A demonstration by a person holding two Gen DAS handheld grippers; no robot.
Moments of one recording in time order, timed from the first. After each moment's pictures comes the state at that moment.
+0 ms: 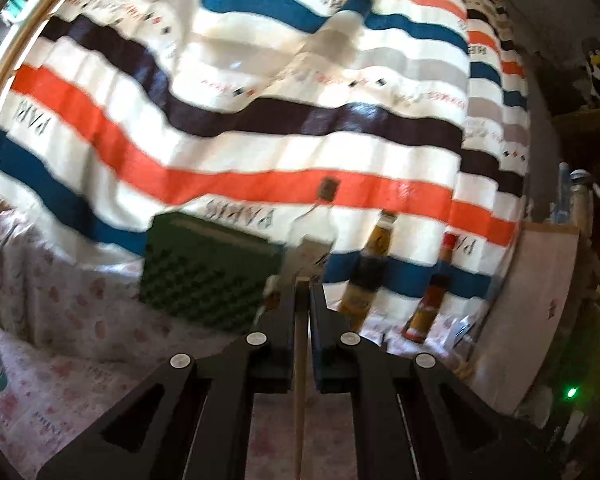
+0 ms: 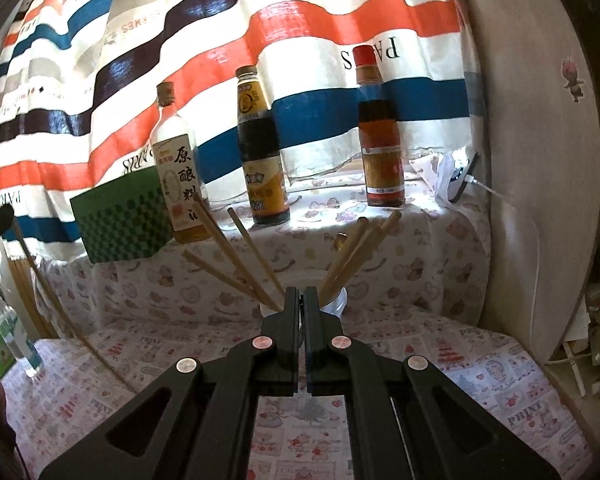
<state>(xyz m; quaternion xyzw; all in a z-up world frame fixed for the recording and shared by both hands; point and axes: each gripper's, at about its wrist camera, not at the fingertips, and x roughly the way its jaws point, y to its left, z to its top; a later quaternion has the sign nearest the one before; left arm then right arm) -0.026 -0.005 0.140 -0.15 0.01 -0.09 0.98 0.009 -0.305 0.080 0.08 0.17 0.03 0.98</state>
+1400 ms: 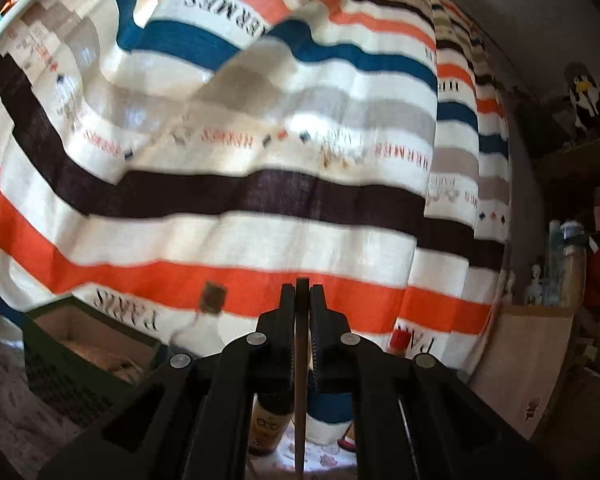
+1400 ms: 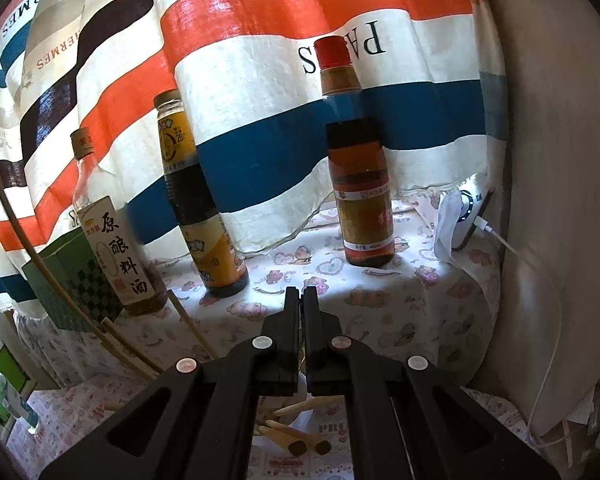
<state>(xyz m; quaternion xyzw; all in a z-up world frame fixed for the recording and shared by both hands) 0.067 -0.099 0.244 -0.16 -0.08 -0.13 0.97 0.124 -0.351 0.130 0.10 0.19 0.01 0.98</state>
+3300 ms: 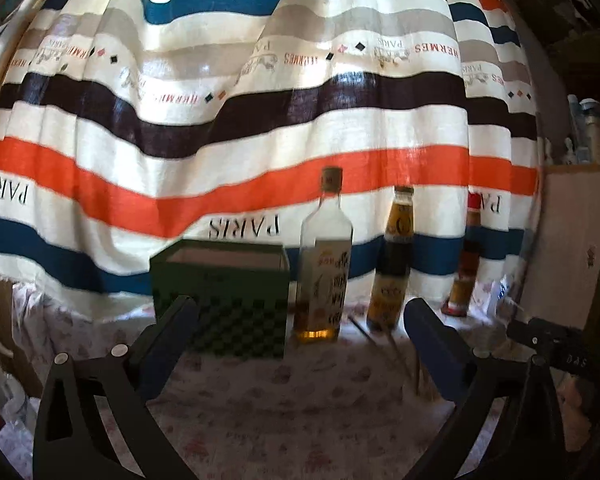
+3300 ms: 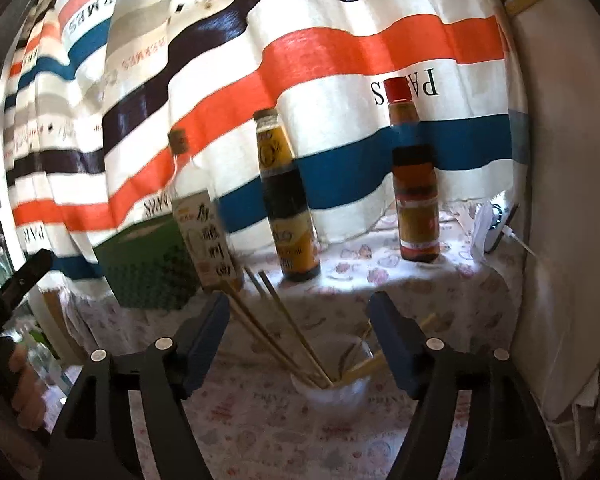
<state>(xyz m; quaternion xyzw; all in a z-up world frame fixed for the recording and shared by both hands) 0.010 -0.016 0.155 -0.03 0.05 -0.05 1.00 0.042 -0.307 0.140 0.08 0.16 0.08 0.98</state>
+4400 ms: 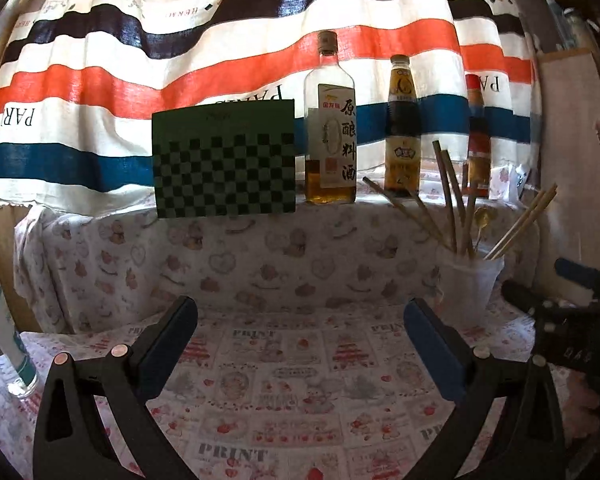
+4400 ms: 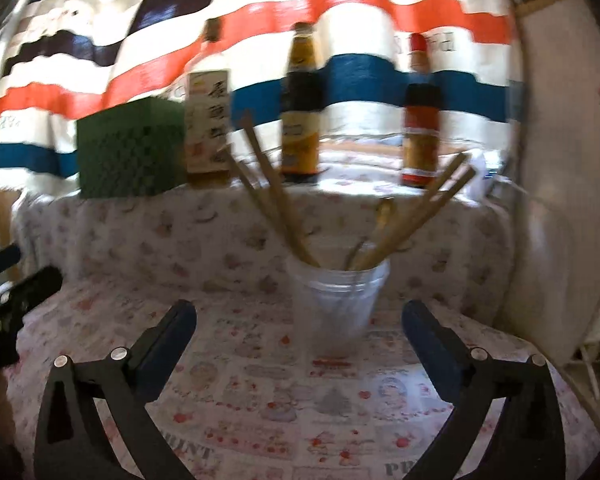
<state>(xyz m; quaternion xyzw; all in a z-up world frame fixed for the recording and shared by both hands) 0.011 -0.028 0.009 0.02 0.13 -0.03 0.99 0.025 -0.242 0.014 -0.02 0.15 0.00 0.99</state>
